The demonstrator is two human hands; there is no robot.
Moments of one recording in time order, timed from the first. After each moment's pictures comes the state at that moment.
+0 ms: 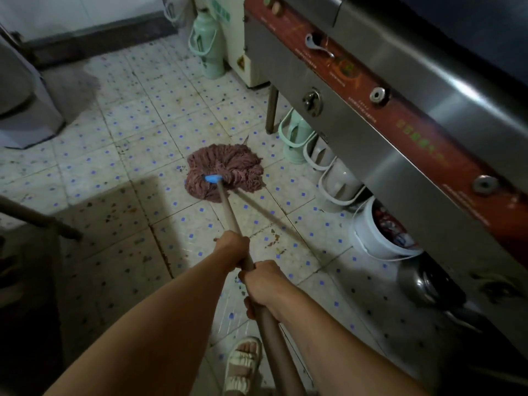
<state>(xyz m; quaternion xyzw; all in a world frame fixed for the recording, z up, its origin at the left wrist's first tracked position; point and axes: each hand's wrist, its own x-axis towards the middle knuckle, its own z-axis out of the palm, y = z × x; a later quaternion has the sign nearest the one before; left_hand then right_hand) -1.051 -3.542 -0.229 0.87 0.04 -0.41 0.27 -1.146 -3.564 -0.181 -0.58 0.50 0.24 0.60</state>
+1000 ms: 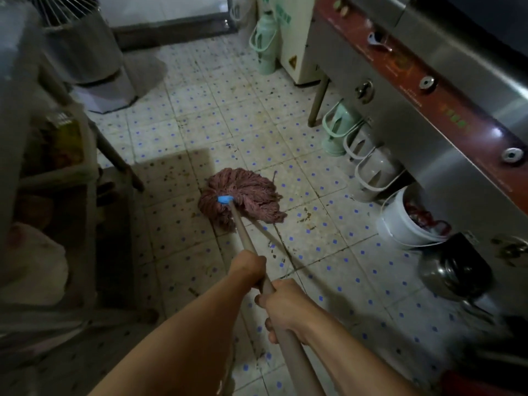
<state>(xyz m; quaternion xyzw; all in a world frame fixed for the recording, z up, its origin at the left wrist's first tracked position) -1.187 -3.340 -0.195 0.86 0.11 -0.41 0.30 -1.276 -3.382 -0.133 -0.62 0.45 0.34 0.55</state>
